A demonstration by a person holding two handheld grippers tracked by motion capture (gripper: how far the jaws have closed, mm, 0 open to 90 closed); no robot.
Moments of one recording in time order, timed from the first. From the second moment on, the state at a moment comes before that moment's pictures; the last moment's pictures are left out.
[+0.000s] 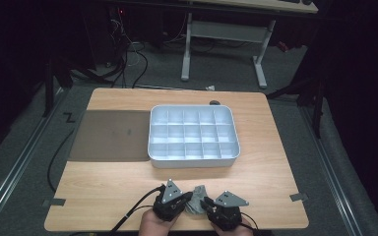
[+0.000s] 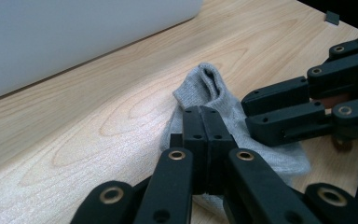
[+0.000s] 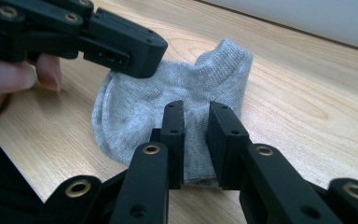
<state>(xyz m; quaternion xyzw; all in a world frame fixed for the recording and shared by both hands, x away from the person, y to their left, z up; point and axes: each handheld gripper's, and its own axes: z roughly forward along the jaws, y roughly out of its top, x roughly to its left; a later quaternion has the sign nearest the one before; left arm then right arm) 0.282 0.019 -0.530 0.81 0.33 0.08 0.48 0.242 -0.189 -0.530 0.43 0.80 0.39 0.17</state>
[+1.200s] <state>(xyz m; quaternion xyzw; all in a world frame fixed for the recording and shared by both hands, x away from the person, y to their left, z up) 0.275 0.015 -0.531 0.84 0.31 0.12 0.44 0.249 -0.190 -0.530 0.44 0.79 0.40 0.16</state>
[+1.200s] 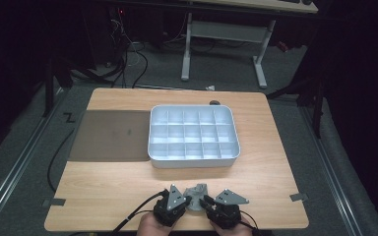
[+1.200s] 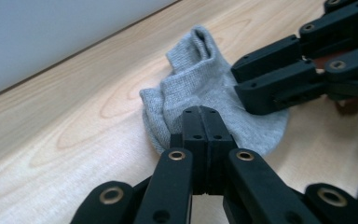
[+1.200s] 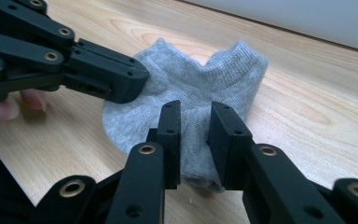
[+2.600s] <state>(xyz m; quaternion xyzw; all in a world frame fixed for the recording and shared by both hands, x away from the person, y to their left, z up) 0.286 0.017 -0.533 0.83 0.31 0.08 0.45 0.263 -0.203 -0.530 0.50 0.76 0.40 0.08</state>
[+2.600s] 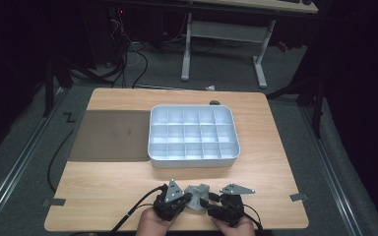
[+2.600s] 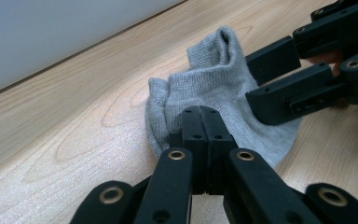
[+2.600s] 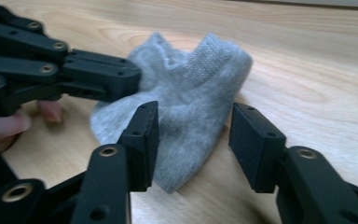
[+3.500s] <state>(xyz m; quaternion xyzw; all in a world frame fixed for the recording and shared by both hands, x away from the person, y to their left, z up) 0.284 0.017 -0.532 0.83 0.31 0.08 0.46 0.254 -0.200 -0.520 0.48 0.77 0.41 0.11</state>
